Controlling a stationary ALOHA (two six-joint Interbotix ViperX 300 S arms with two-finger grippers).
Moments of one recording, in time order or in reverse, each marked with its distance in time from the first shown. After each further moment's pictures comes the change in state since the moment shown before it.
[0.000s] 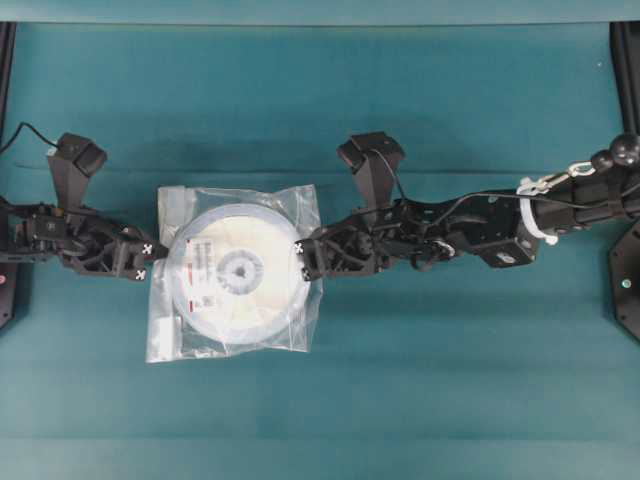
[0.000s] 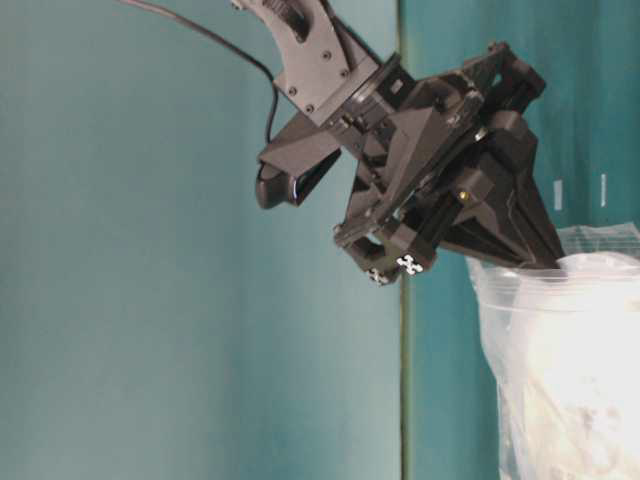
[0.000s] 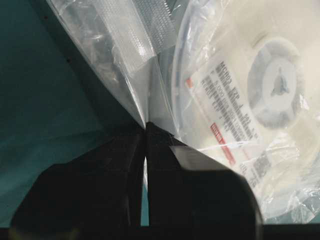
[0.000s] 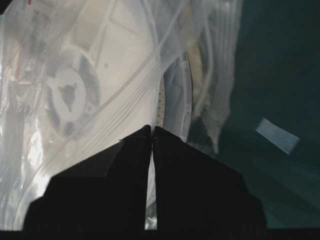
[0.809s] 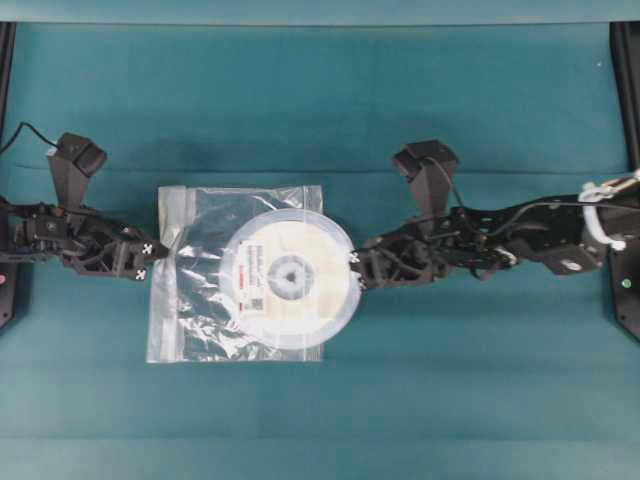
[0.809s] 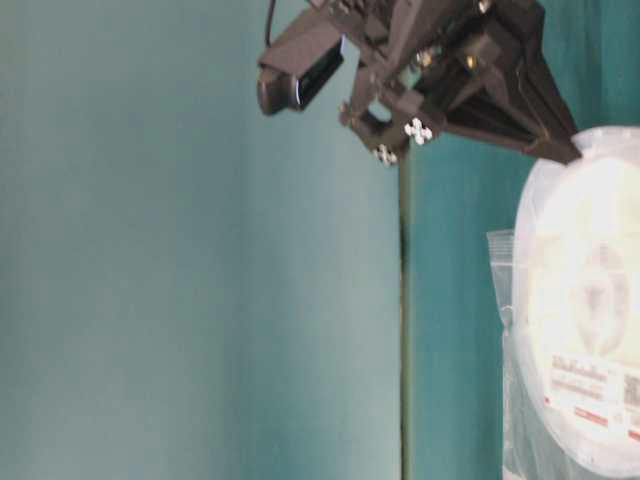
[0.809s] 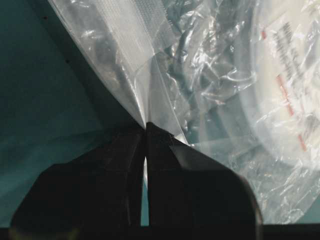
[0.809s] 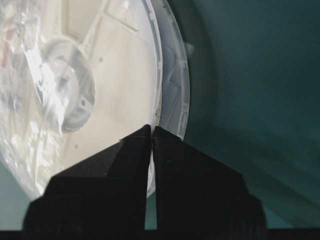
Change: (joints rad) left arm 0.000 0.002 -0.002 0.000 0.002 0.000; right arm 0.023 -0.161 0.224 0.014 -0.003 0.000
